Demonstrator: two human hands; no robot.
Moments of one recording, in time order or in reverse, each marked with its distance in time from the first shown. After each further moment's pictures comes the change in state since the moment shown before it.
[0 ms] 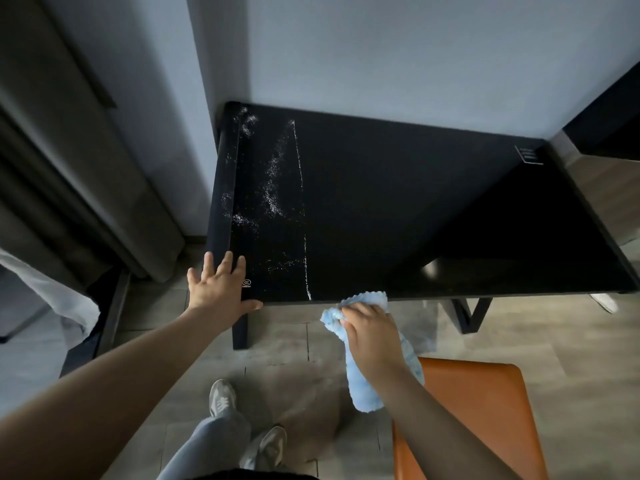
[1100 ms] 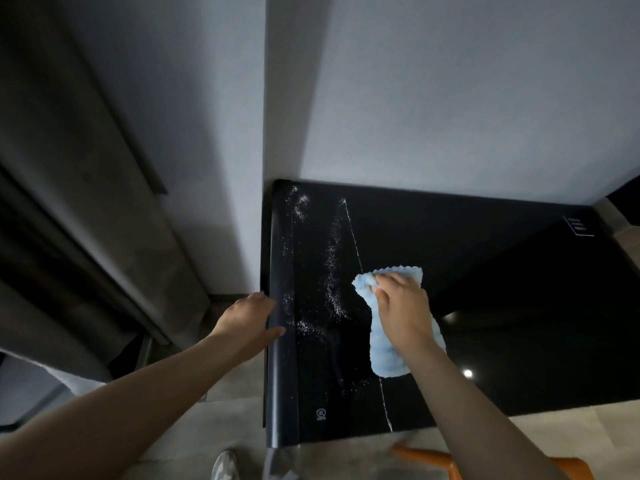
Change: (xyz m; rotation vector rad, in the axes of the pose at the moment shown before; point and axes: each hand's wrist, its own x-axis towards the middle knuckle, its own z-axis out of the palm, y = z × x) left_hand 0.141 -0.119 -0.113 -0.222 -0.002 0.233; right_hand 0.256 -0.084 -0.073 0.071 0.230 0.145
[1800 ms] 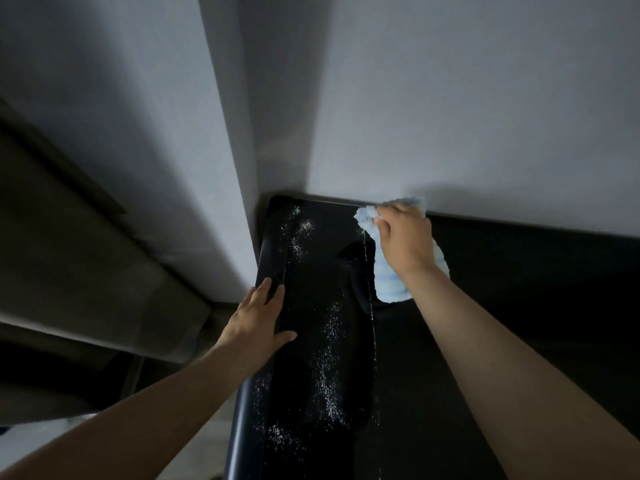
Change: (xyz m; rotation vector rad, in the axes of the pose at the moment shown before) left_hand 0.183 0.005 0.009 -0.107 0.022 -0.142; right_hand 0.298 0.040 0.071 0.000 0.008 -0.179
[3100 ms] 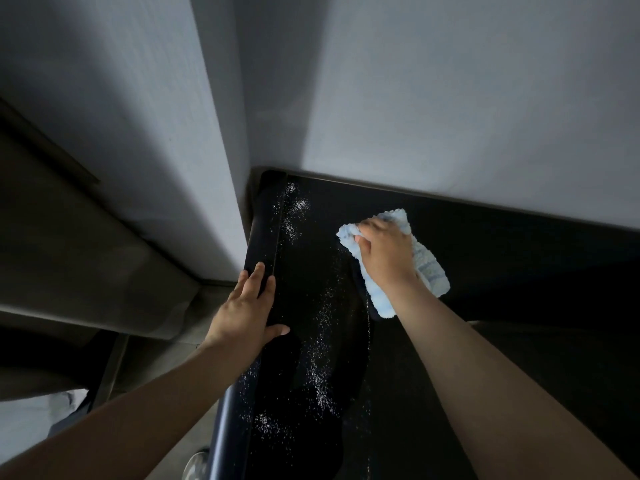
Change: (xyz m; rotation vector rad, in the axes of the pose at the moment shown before) left_hand -0.001 0.003 0.014 0.056 -0.011 -0.009; right_hand -0.029 0.010 0.059 -0.027 -0.159 -0.033
